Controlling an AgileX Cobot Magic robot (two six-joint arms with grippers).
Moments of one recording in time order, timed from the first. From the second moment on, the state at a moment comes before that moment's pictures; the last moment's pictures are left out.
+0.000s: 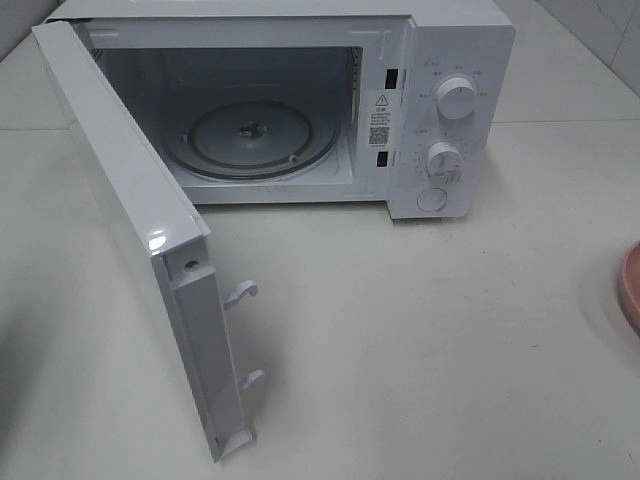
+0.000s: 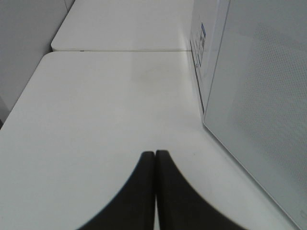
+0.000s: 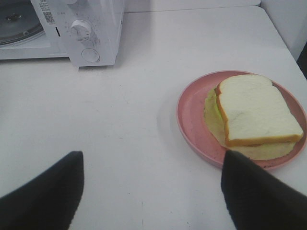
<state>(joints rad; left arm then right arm) 0.00 0.85 -0.29 -0.07 -0.08 0.06 0.14 0.00 -0.51 -0.11 1.04 0.18</state>
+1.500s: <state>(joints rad) -0.53 1.61 -0.46 0.00 -0.76 0.05 0.14 0.00 -0.51 -0.11 1.04 0.18</state>
